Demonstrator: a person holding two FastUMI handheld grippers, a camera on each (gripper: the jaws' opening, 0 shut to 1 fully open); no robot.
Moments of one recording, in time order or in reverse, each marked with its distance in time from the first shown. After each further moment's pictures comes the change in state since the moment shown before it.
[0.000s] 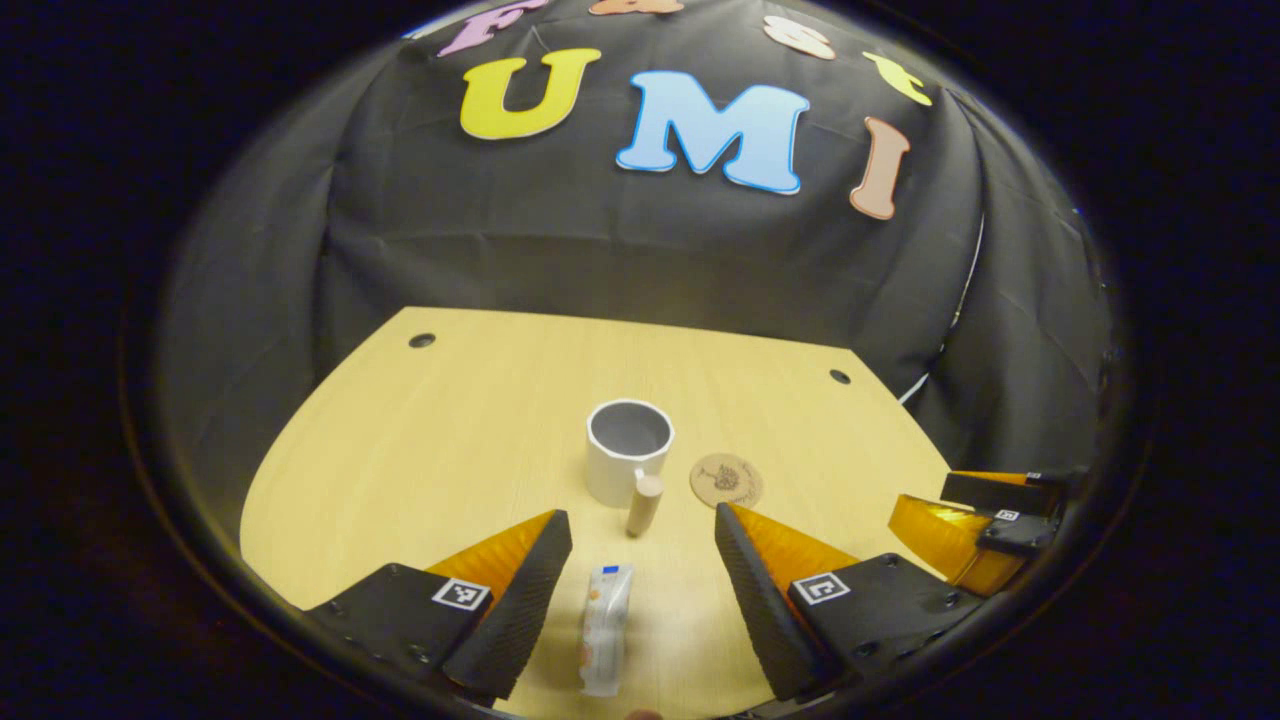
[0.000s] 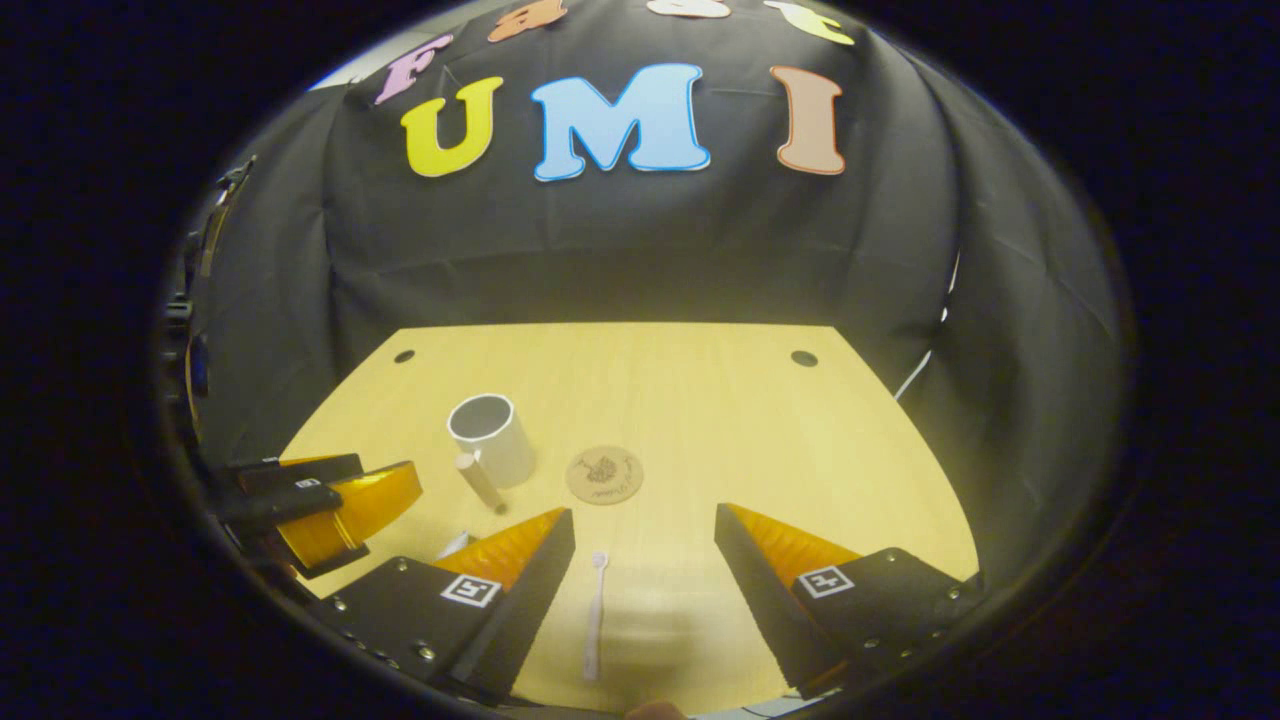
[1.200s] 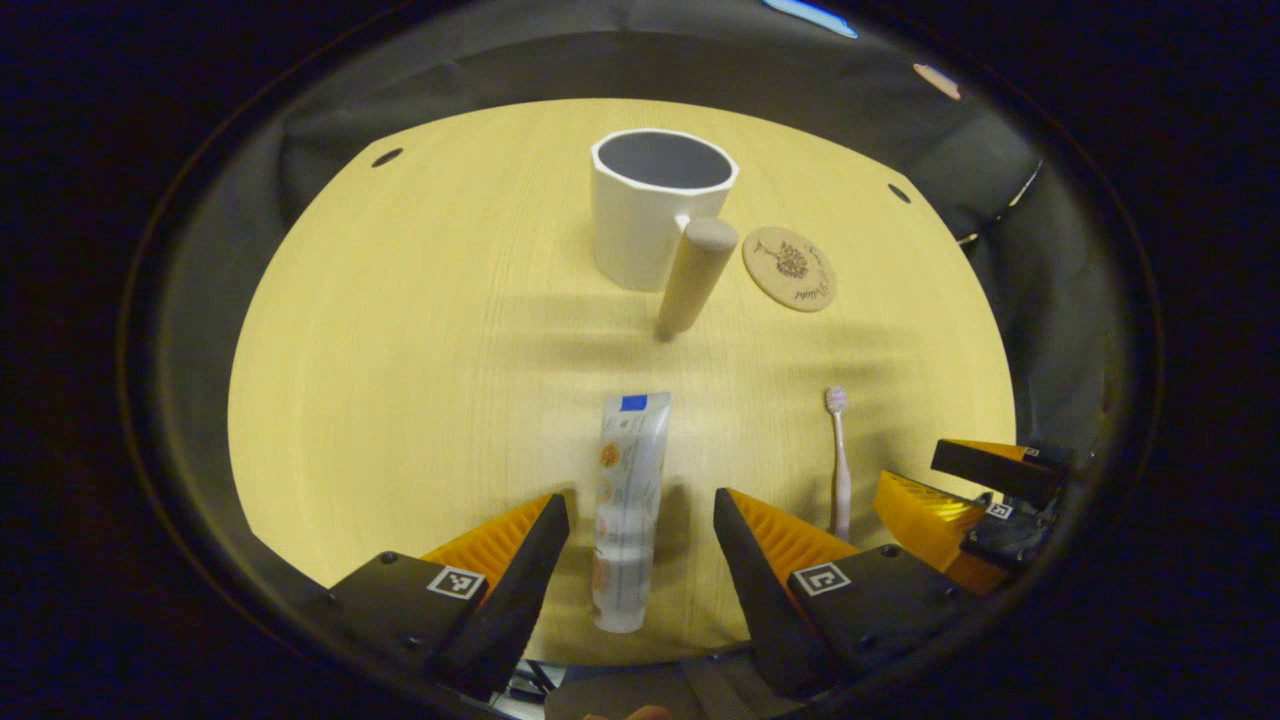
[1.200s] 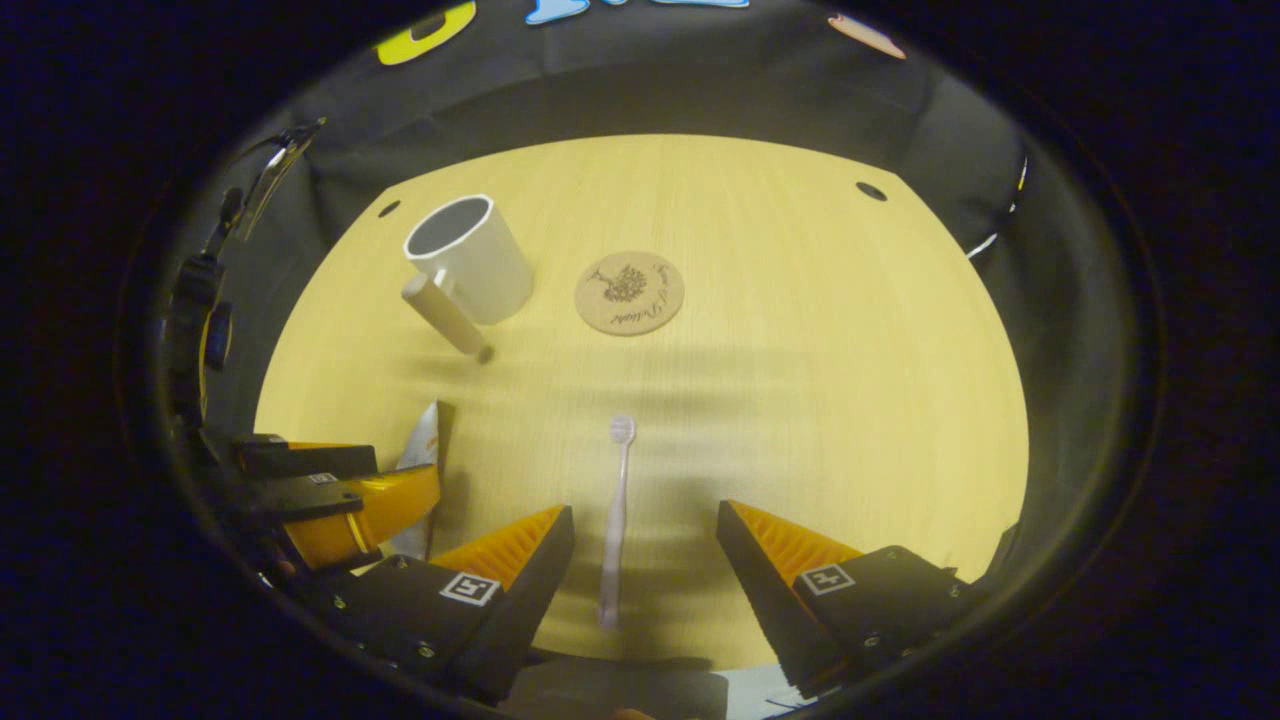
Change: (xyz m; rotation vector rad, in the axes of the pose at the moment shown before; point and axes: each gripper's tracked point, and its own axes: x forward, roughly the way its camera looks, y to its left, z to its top) left arm 0.018 -0.008 -0.108 -0.005 0.648 0.062; right arm 0.051 0.026 -0.117 0.006 0.533 0.080
